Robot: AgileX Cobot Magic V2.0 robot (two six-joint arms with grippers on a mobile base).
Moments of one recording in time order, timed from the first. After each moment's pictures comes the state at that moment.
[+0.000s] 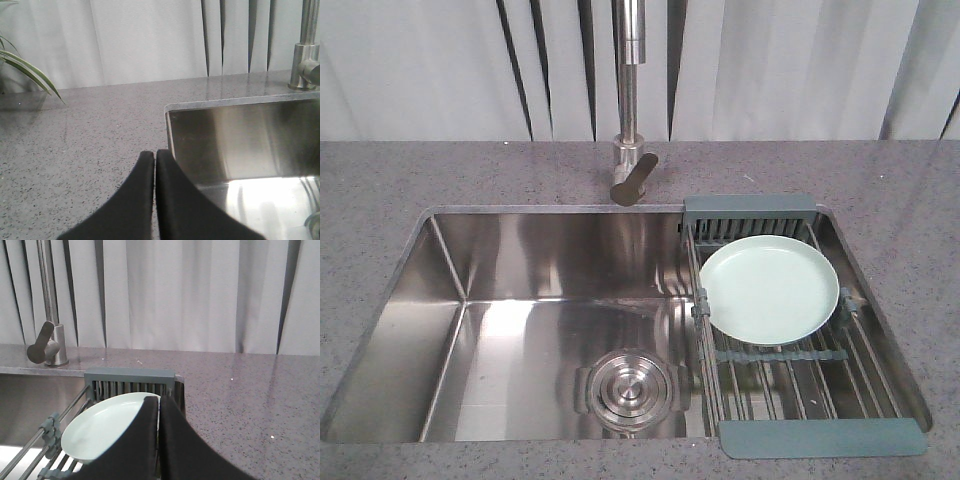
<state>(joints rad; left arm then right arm) 0.04 -0.01 0.03 0.08 0.11 -0.08 0.07 -0.01 0.03 -0.03 0.02 0.01</state>
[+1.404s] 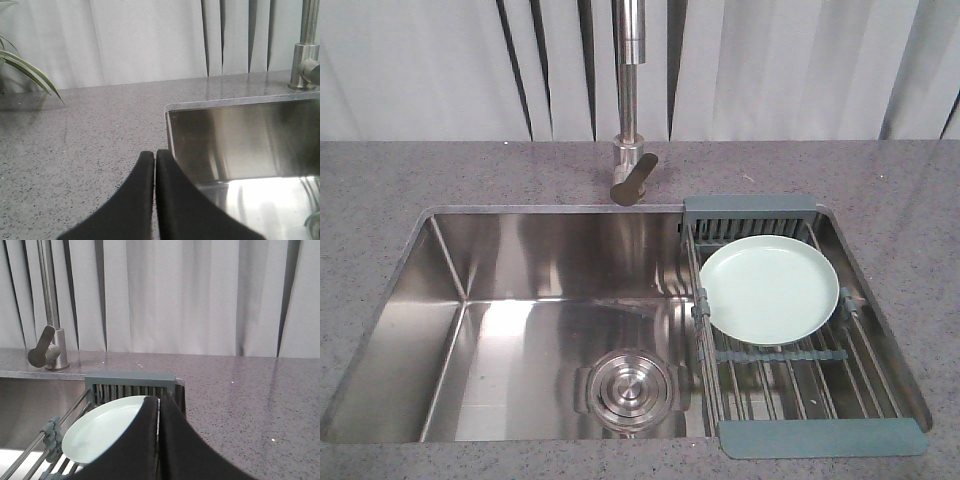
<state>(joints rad) 0.04 -0.01 0.03 0.08 0.11 -0.08 0.07 -0.01 0.03 -0.03 0.01 0.01</state>
